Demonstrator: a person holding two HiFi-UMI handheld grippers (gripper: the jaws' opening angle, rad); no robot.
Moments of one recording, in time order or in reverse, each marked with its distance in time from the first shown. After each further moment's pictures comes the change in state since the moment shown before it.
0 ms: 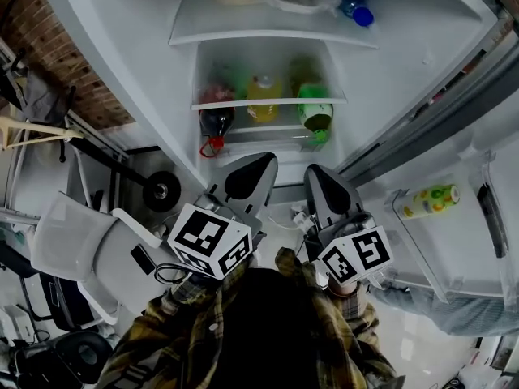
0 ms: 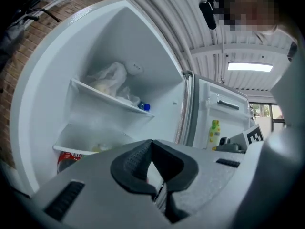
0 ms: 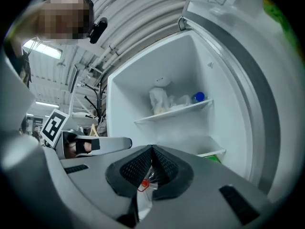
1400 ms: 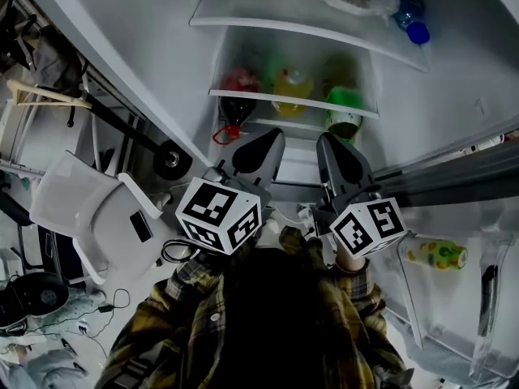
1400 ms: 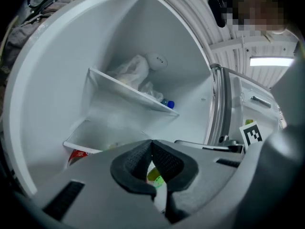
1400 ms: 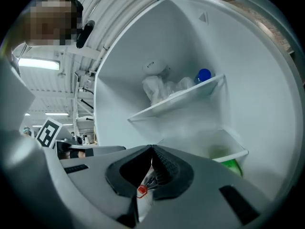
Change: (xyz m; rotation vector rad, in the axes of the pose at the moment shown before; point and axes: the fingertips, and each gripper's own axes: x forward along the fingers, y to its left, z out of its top) left arm 0.044 0.070 -0.004 -0.082 -0.008 0.228; right arm 0.089 -0.050 -0.002 0.084 0.073 0.150
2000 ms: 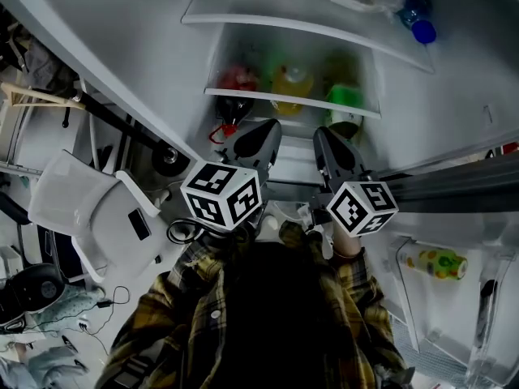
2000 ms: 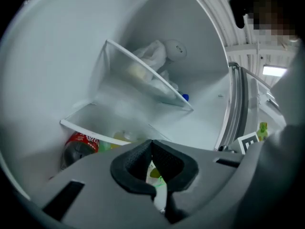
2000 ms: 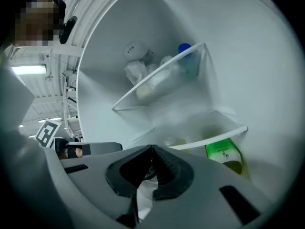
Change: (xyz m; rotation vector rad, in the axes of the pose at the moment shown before) left arm 0.034 0.037 -0.034 -0.136 0.044 0.040; right arm 0.027 -0.046 -0.048 0.113 0.083 -0.044
